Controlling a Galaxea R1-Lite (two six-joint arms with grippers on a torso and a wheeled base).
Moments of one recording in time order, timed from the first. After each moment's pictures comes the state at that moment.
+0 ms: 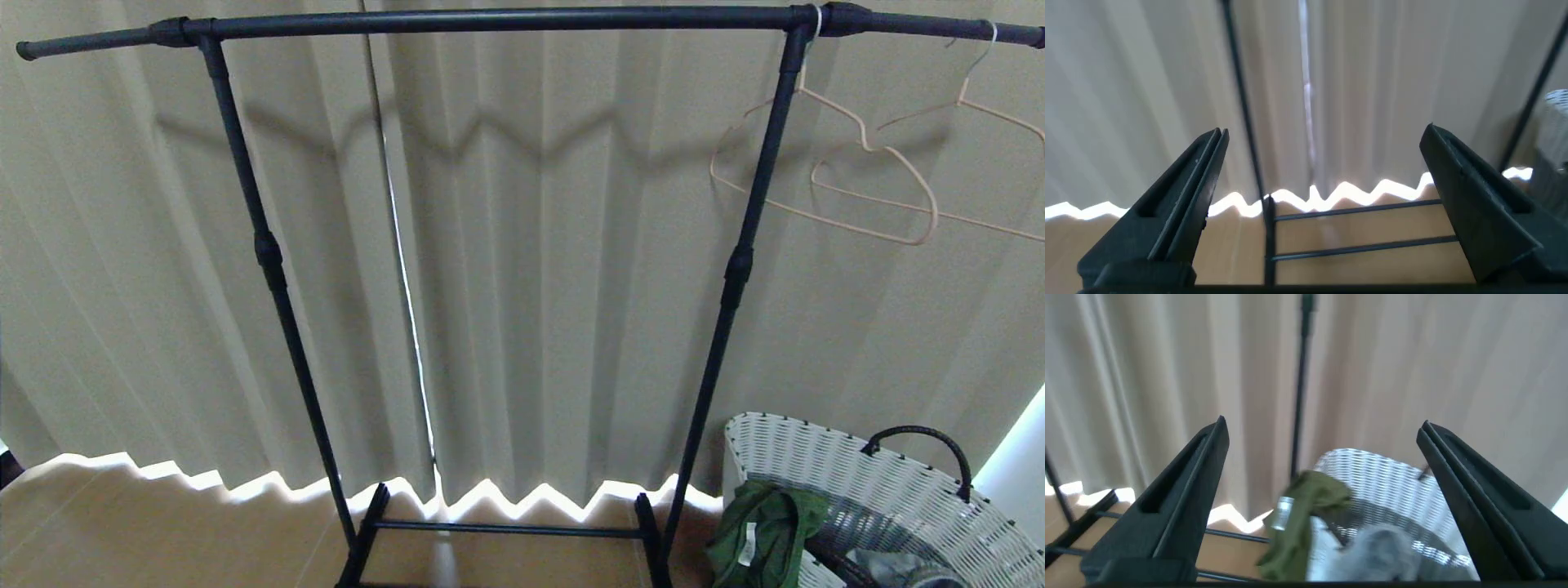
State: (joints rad) left arm -0.01 0.00 0.00 -0.01 -0.10 0.08; right arm 0.00 0.00 0.00 -0.09 0.07 -0.02
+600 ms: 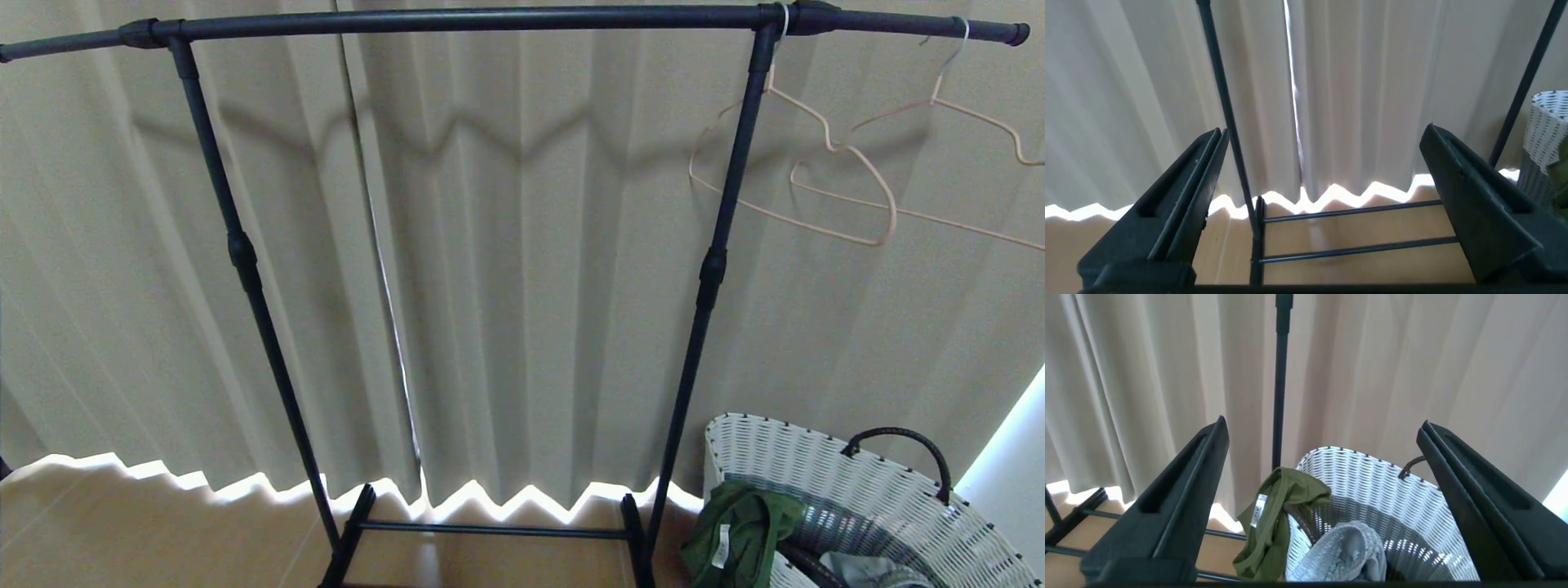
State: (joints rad) left arm -0.01 0.00 0.00 -0.01 -0.10 0.08; right arm 0.00 0.00 0.00 -0.09 0.07 -0.03
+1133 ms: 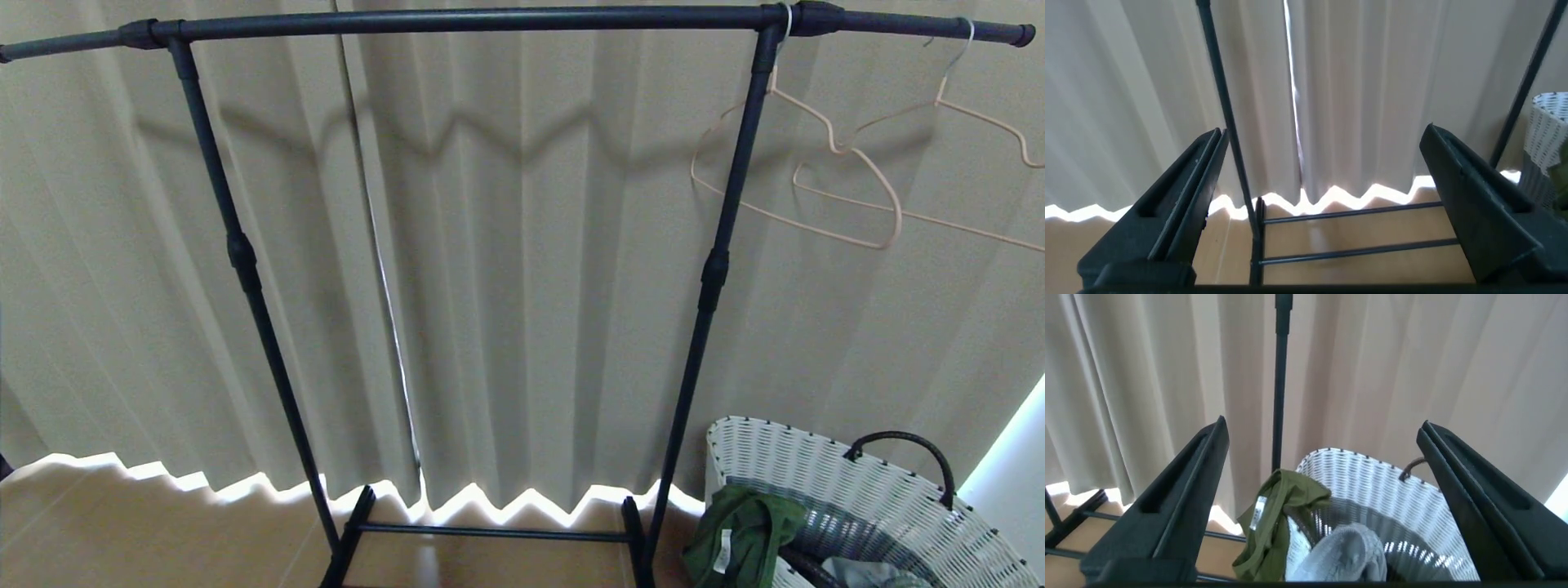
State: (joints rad) left arm -0.01 0.00 0.00 -0.01 -0.10 0.08; right arm 0.00 0.00 0.00 -0.09 0.07 -0.03
